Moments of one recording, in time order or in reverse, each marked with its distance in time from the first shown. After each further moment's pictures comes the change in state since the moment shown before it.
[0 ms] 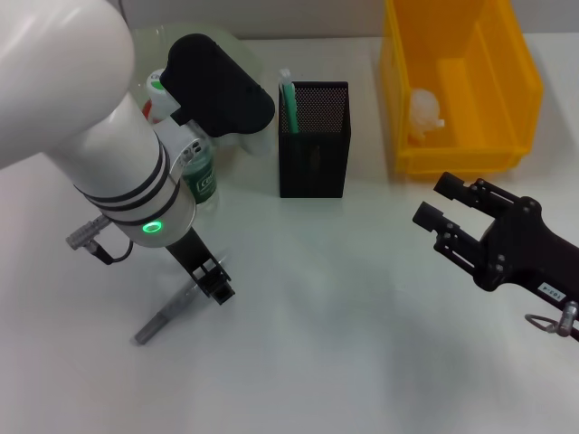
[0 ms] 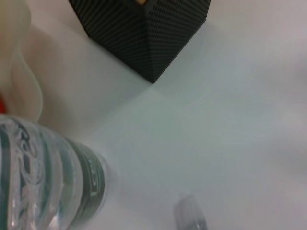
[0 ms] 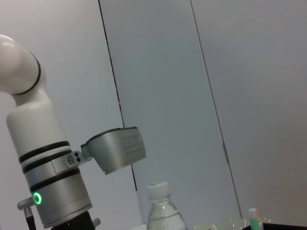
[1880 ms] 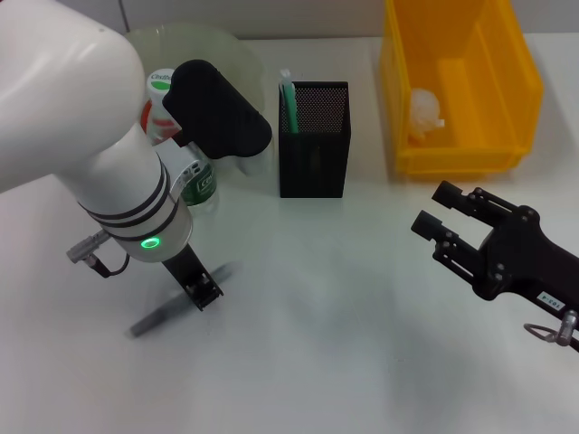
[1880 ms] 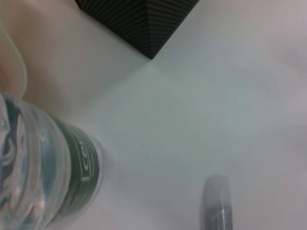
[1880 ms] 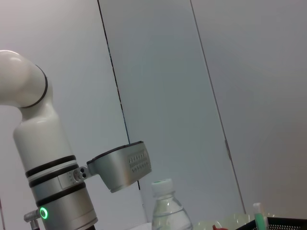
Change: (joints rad) left arm 0.002 0.000 0.035 -0.072 0.003 -0.046 0.016; right arm -0.010 0.002 -0.003 0.012 -0.006 -0.007 0.002
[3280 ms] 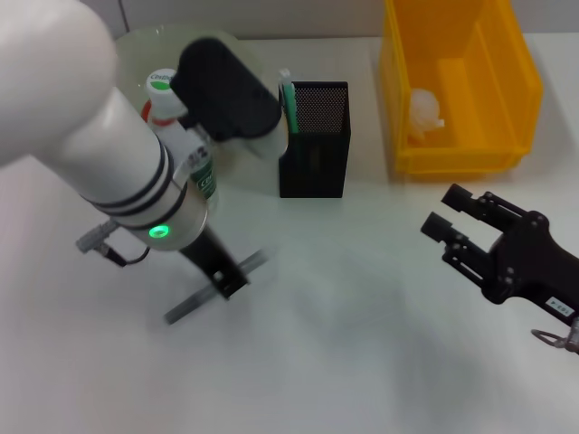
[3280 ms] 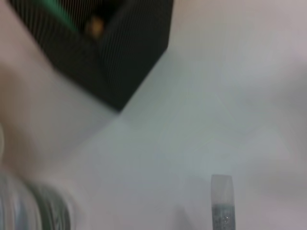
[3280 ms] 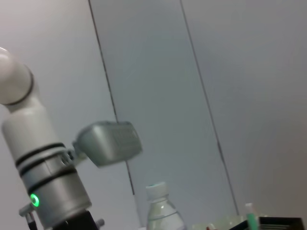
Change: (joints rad) left arm 0.050 0.003 -0.058 0.146 -0.098 0.002 0.093; right arm -0.026 0.000 0.015 0.006 0.010 -0.013 0.006
